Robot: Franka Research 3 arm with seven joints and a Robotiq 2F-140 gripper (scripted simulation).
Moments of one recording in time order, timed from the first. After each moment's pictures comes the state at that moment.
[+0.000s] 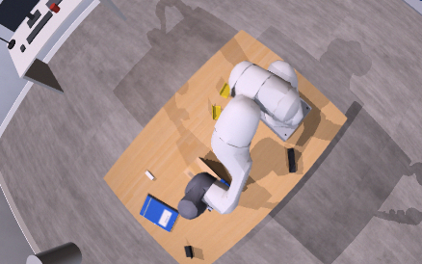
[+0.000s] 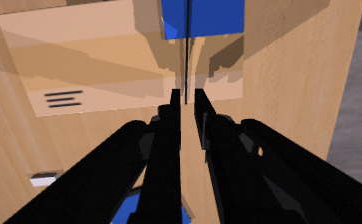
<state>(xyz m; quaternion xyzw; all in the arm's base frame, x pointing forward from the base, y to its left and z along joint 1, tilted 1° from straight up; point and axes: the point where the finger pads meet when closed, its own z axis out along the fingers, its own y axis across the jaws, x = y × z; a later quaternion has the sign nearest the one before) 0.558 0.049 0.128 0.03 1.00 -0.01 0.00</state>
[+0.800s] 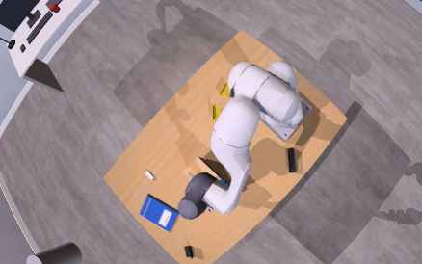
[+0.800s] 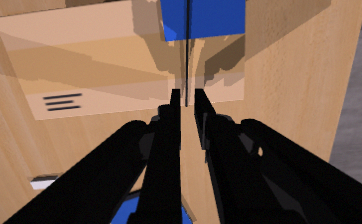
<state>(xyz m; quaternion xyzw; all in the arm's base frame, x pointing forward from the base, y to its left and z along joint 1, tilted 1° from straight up) 0.557 0.048 0.124 0.04 1.00 -0.01 0.00</state>
